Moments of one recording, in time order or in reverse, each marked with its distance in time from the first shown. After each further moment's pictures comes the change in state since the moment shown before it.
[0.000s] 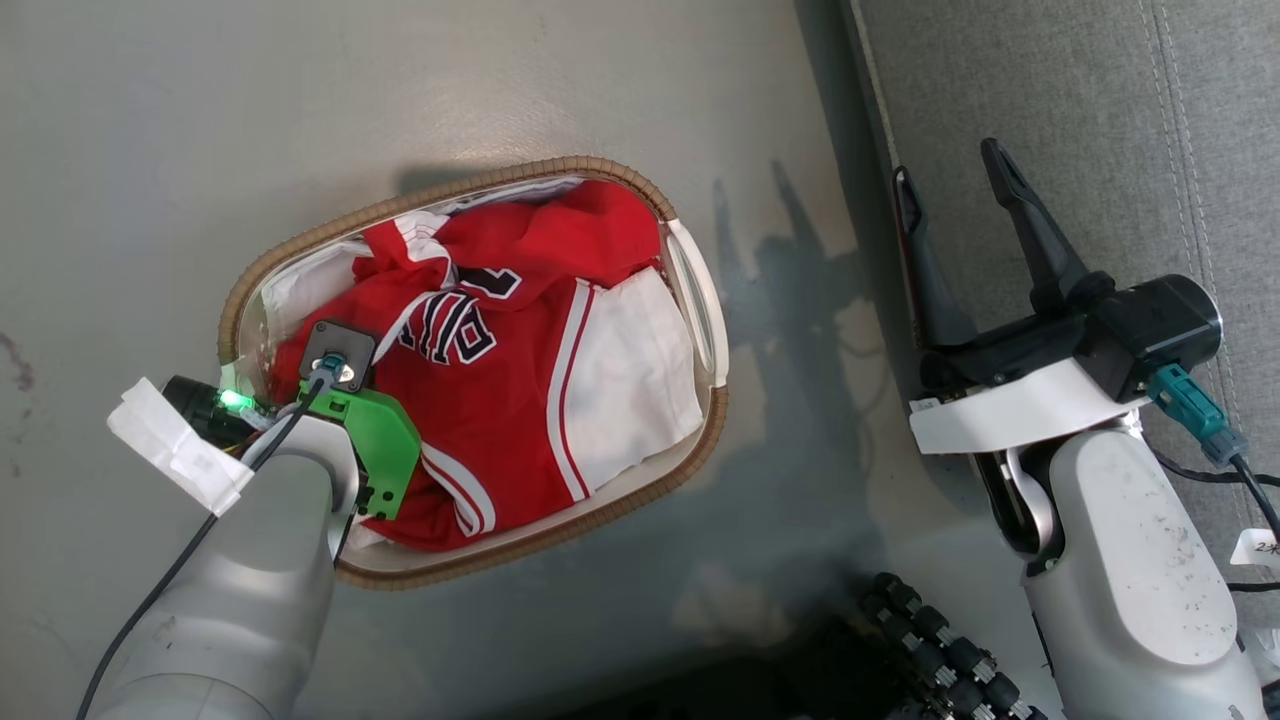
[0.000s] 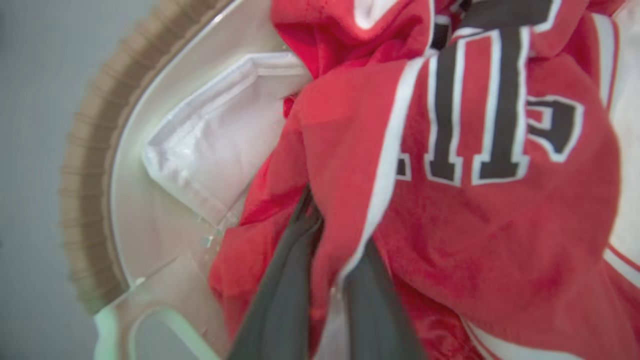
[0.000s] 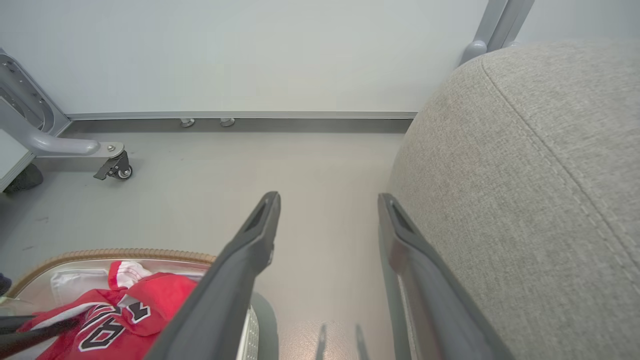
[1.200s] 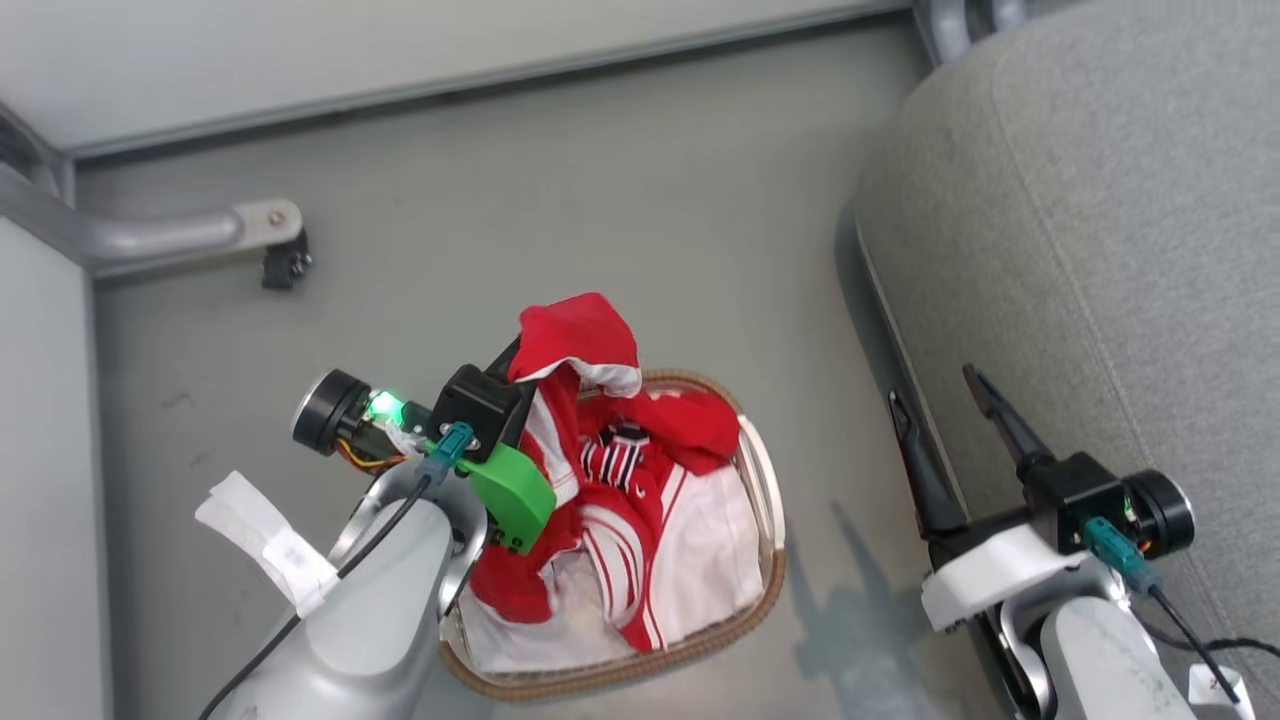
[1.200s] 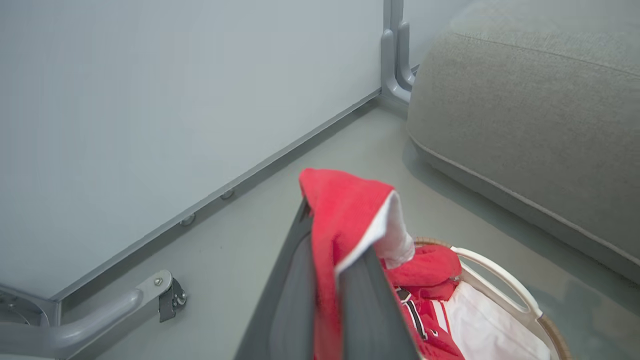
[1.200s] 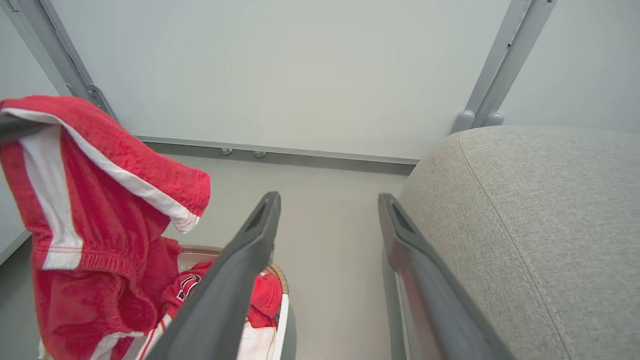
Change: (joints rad) left arm 0.263 -0.015 -0.077 -0.590 0.004 -0.045 -0.034; right arm 0.239 0.001 -0.028 0.127 -0.119 0.000 0.000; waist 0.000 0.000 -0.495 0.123
